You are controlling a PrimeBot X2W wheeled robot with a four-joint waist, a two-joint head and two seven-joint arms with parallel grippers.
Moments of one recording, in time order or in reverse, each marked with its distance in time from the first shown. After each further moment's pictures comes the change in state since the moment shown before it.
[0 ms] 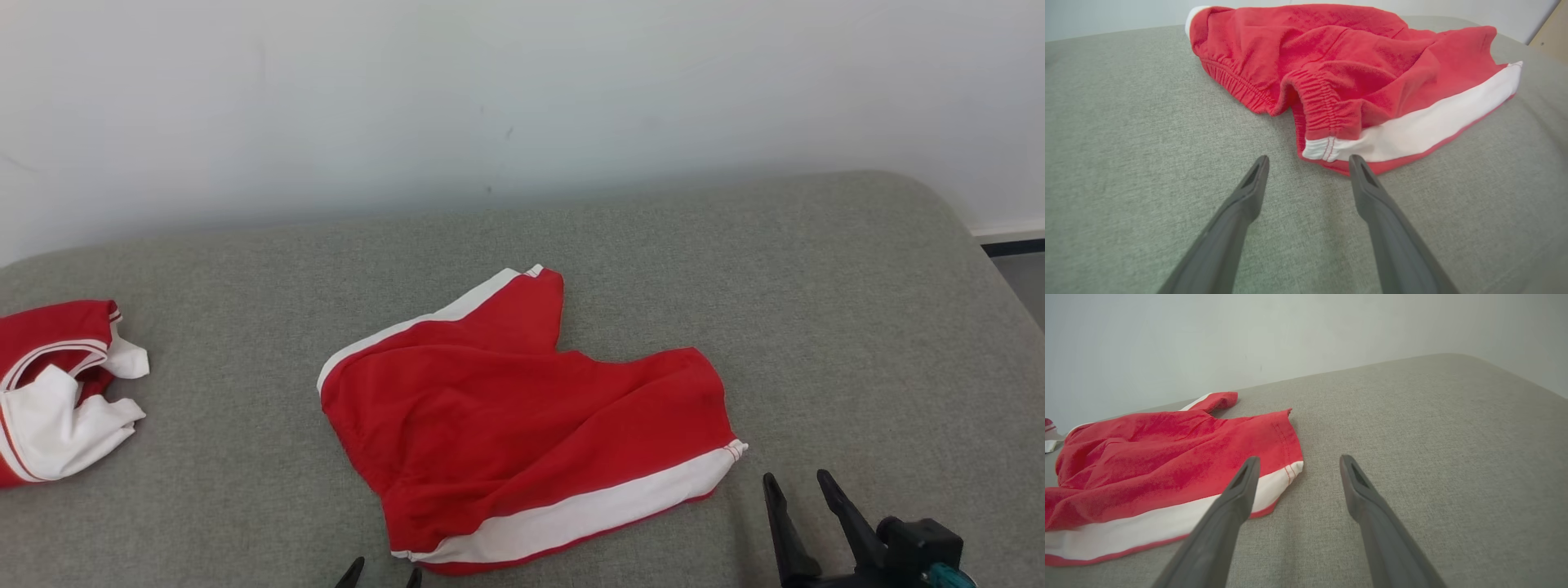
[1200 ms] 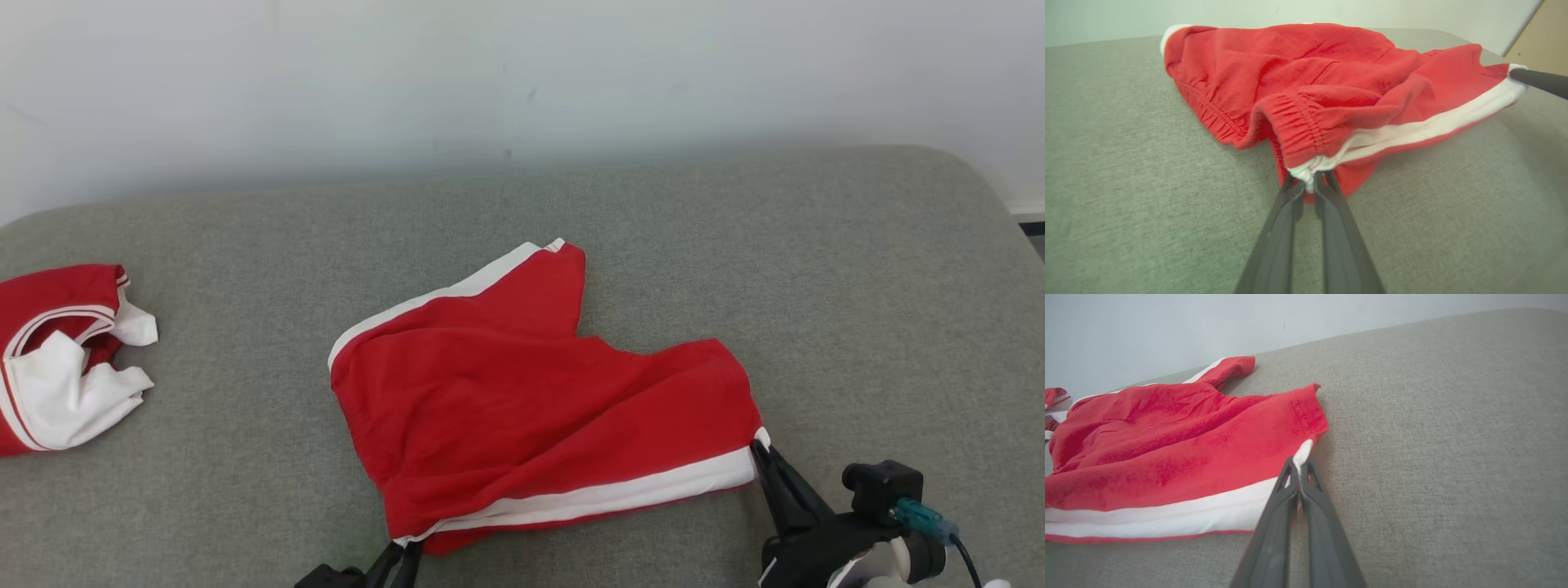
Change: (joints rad) left arm -0.100 0.035 -0.120 -0.010 -0.085 0.000 0.000; right arm -0.266 -0.115 0.282 0.271 0.230 0.000 0.000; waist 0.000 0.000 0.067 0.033
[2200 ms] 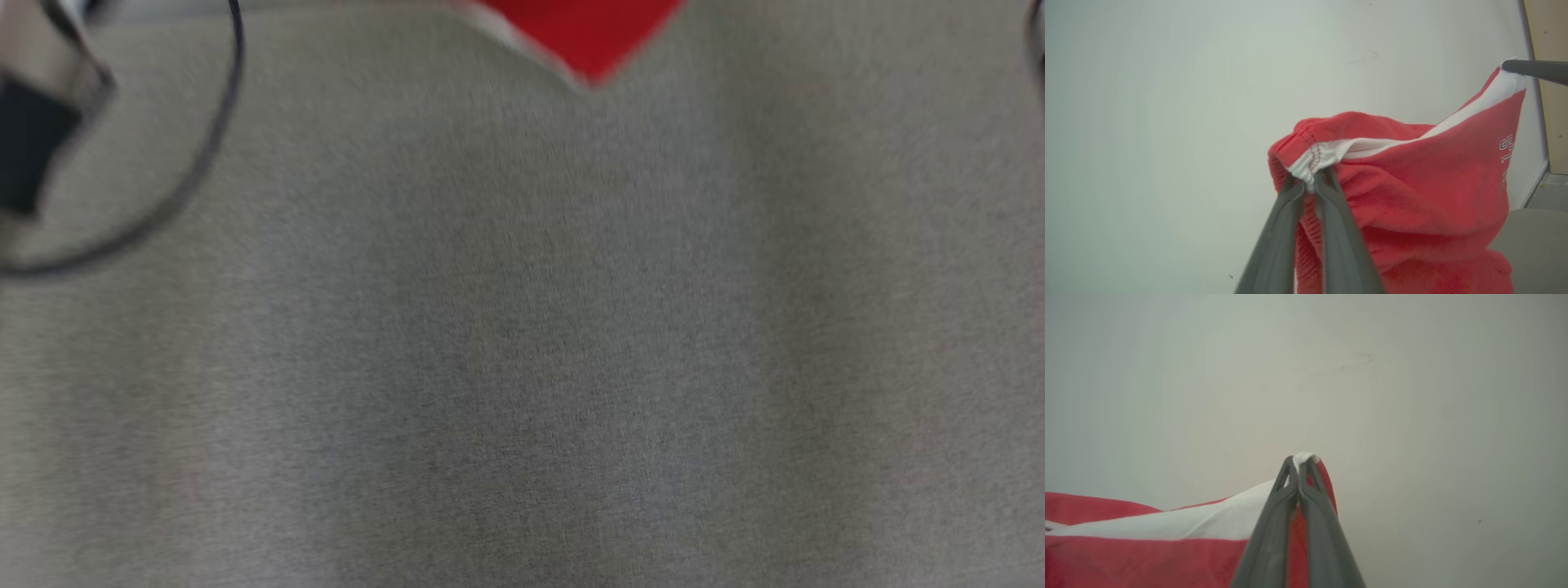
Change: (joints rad) left arm -1.438 0.237 -0.259 0.042 -0.222 -0.002 0.228; right arm -1.162 -0.054 -0.103 0.008 0.135 0.000 0.199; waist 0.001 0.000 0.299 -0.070
